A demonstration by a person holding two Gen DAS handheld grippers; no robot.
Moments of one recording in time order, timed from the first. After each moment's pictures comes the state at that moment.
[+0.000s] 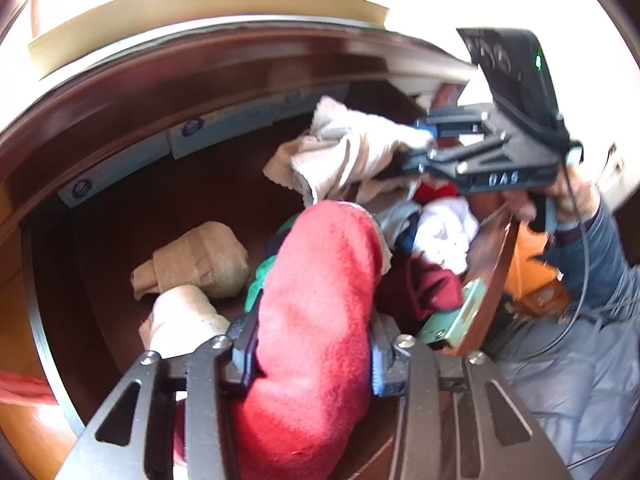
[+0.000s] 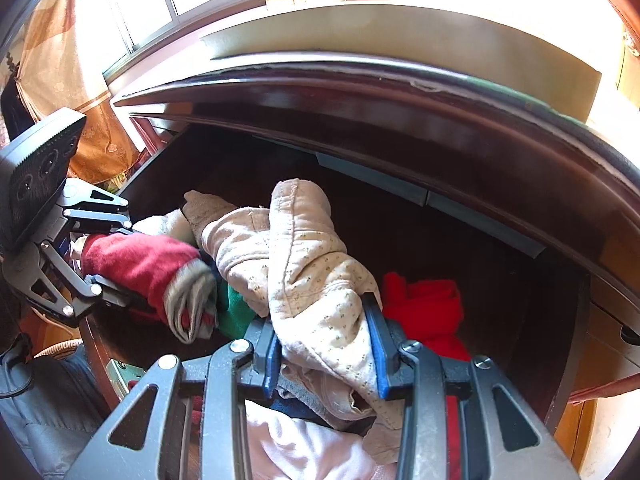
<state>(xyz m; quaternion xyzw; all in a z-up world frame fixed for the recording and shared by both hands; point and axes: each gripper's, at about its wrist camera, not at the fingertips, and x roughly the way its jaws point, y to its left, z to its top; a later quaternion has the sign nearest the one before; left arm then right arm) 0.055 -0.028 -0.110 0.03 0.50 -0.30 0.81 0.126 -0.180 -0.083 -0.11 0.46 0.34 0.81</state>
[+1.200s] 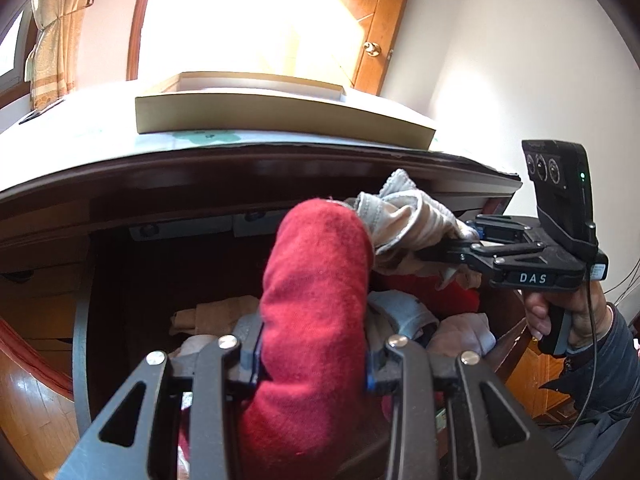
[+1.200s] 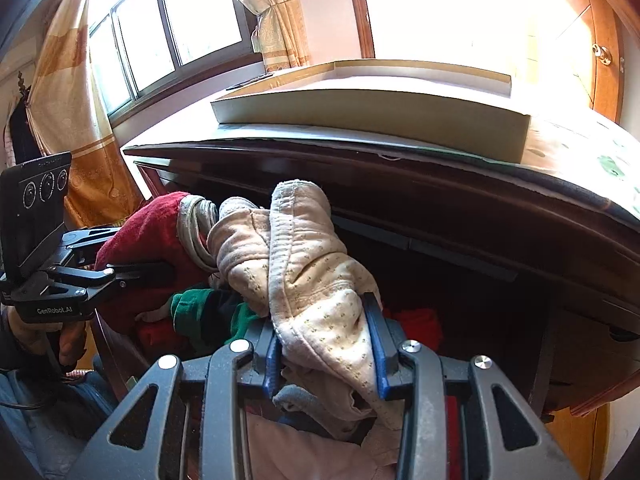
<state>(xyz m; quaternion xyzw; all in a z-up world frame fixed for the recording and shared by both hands) 0.039 -0.026 -0.081 -0.06 0.34 -0.18 0.92 0.094 -0.229 -0.049 -0.06 0.37 0.34 0.86</state>
